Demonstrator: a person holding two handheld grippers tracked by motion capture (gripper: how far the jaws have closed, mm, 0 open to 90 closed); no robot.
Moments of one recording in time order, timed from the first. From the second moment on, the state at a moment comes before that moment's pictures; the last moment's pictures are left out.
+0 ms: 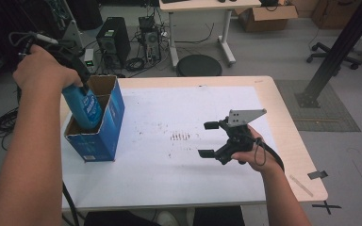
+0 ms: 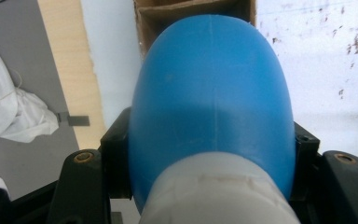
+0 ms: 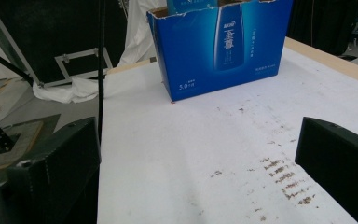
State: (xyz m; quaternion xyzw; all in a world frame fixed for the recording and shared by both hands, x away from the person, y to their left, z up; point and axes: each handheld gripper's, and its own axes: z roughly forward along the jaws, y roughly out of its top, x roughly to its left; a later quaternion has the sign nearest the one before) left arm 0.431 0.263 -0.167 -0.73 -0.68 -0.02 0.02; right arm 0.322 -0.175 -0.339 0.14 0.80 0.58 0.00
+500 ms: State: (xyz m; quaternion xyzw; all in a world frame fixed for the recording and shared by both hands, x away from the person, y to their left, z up) left arm 0.436 0.262 -0.208 -0.73 -0.68 0.00 0.03; right arm 0.325 -0.172 -0.343 0.14 0.81 0.56 0.00
